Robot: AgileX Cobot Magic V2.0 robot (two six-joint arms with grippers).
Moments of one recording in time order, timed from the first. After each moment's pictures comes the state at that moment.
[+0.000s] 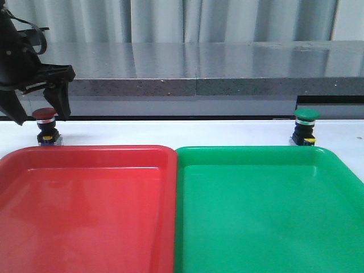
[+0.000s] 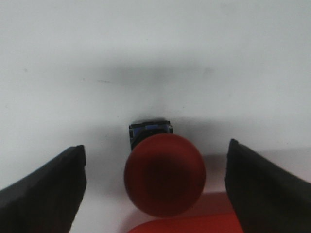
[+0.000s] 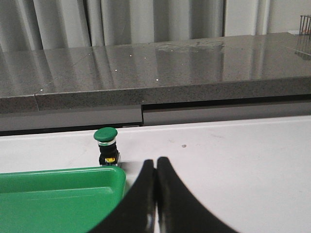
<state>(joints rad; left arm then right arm) -0.10 2.01 -1.54 -0.18 0.80 -0.03 -0.02 -0.01 0.03 -0.10 0.05 0.19</state>
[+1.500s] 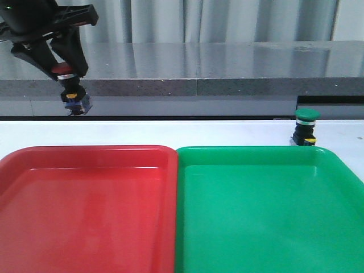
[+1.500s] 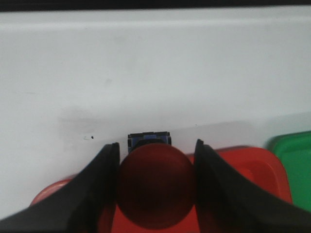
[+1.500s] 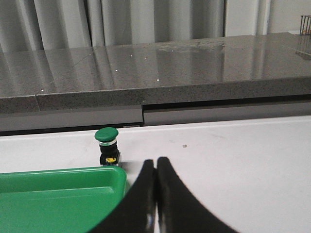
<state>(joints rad) -0.26 1.75 -1.43 -0.21 0.77 -0.09 -0.02 -0.01 0.03 -0.10 0.05 0.19</state>
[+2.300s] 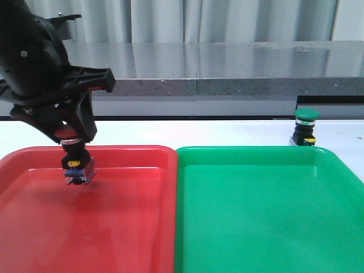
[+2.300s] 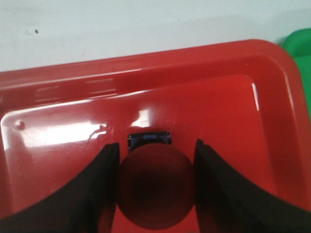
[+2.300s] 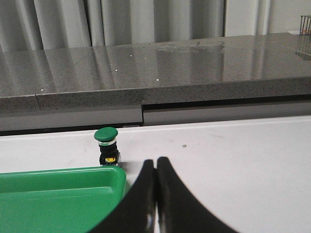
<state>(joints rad) -0.42 1.67 -1.09 -0.09 0.62 -0.27 -0.02 -0.01 0.03 -0.10 0.05 0.19</state>
